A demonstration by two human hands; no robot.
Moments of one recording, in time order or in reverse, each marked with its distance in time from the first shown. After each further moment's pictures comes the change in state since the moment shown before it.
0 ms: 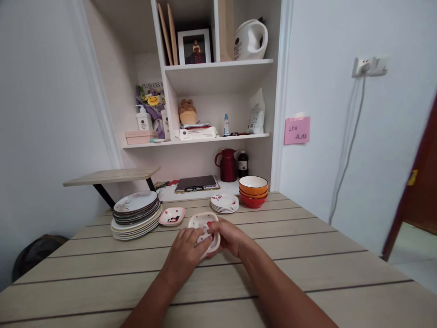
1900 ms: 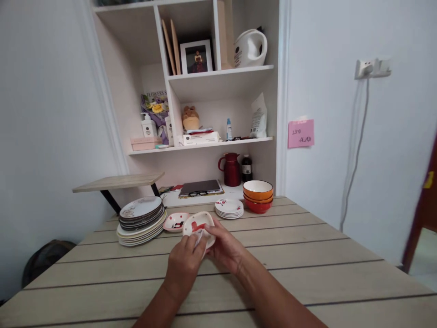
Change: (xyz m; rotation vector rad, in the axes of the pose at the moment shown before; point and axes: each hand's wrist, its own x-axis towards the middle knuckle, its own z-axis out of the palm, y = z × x) left_hand -0.004 0.004 -0.006 0.232 0.029 -0.129; right_hand -0.010 0.008 0.035 0.367 -0.065 -0.216
